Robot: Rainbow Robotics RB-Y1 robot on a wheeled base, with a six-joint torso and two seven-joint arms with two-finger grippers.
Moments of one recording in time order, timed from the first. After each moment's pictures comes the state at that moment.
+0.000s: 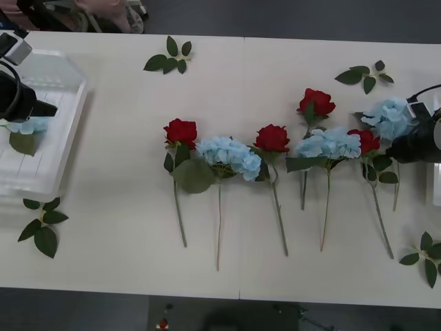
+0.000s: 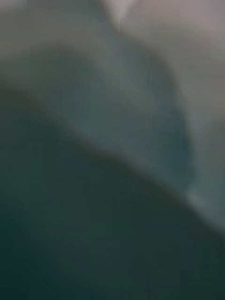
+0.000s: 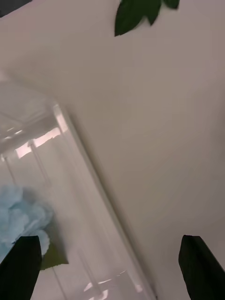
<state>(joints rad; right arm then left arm) -0.66 -0.79 0.36 -0.82 -0.82 0.80 1.77 -0.53 1.25 -0.32 -1.57 1.34 0.96 -1.88</state>
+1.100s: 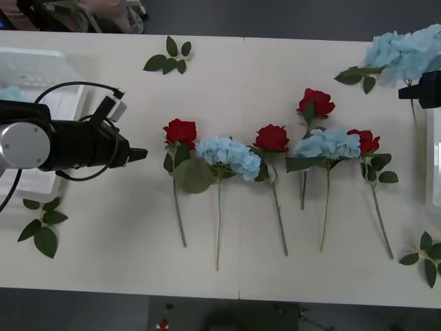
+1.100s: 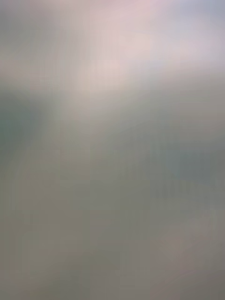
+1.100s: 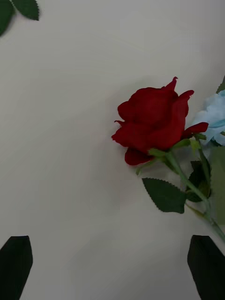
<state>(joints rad) -0.68 -0.93 0.01 -1.00 -1.54 1.24 2.26 -0.35 0.62 -0.14 -1.57 1.04 0.96 -2.13</state>
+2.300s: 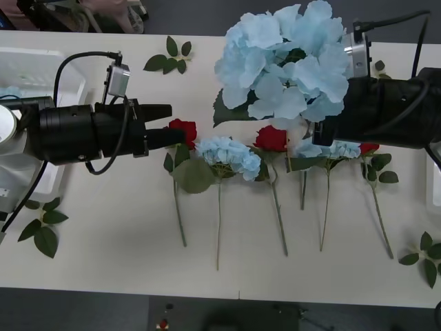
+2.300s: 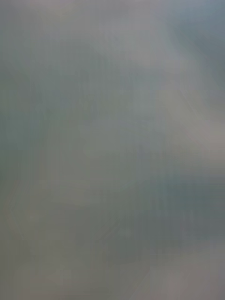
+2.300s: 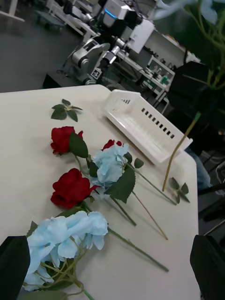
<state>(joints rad) -0.37 -0.64 0.08 -1.76 -1.98 1.07 2.69 -0.35 0.49 -0.02 -1.60 1.78 1.16 -2.50</state>
